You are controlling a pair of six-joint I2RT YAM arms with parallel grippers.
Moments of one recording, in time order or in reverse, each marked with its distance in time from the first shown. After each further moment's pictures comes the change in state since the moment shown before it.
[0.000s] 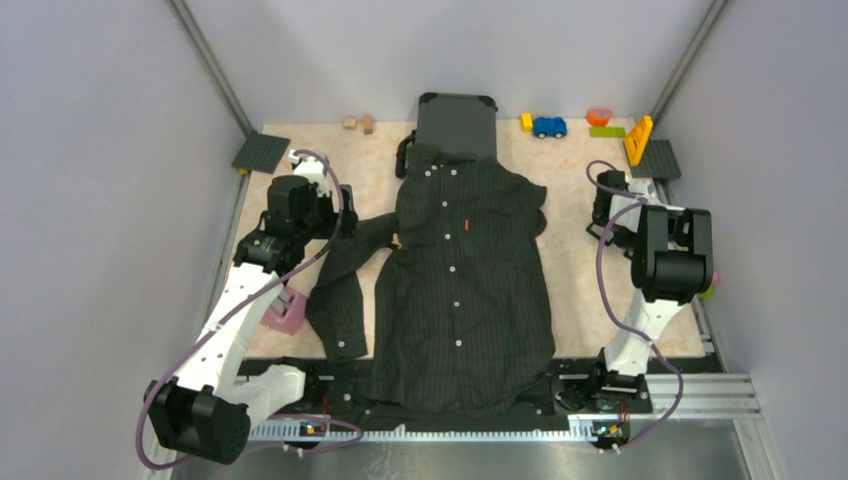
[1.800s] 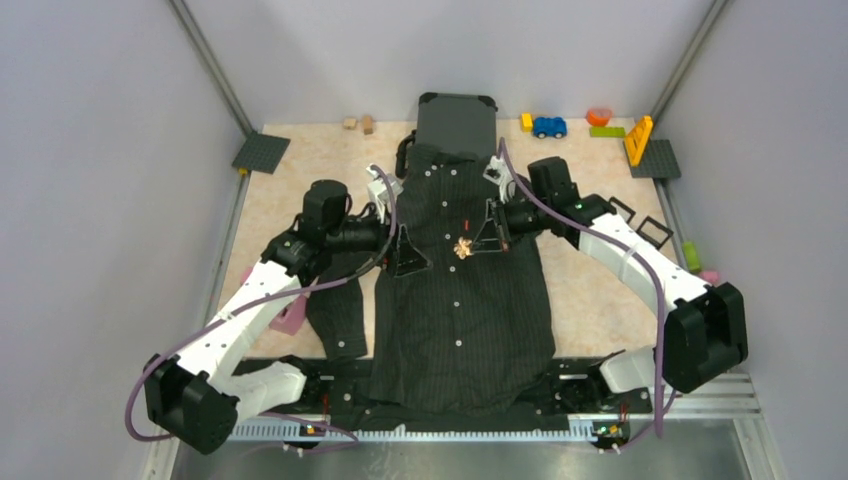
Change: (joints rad) left arm -0.231 0.045 -0.035 0.157 0.792 -0.030; right arm 0.554 -0.518 -0.002 -0.060 -1.574 0.043
